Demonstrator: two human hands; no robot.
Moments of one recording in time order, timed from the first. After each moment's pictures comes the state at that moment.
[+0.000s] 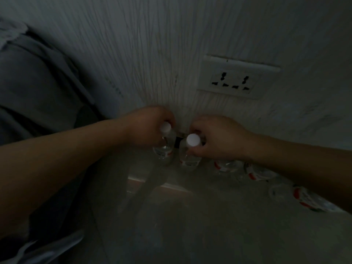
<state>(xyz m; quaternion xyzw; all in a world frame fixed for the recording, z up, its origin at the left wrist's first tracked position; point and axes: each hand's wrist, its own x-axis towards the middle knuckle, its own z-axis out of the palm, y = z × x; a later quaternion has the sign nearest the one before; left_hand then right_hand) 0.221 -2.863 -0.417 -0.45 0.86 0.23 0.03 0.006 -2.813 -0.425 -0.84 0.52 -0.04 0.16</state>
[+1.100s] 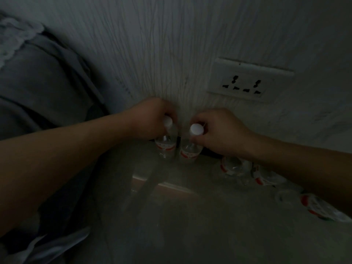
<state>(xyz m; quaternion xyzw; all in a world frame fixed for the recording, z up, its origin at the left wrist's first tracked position) 0.231 -2.877 -0.414 -0.45 0.86 0.22 -0.03 0.019 -2.829 -0.428 -0.81 0.53 -0.15 0.19</state>
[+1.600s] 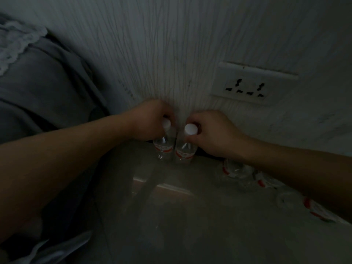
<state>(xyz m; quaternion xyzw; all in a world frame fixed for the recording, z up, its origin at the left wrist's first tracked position) 0.236 -2.881 -0.414 -0.46 0.85 0.24 -0.01 0.037 -2.836 -0.435 -0.80 0.54 -0.17 0.20</state>
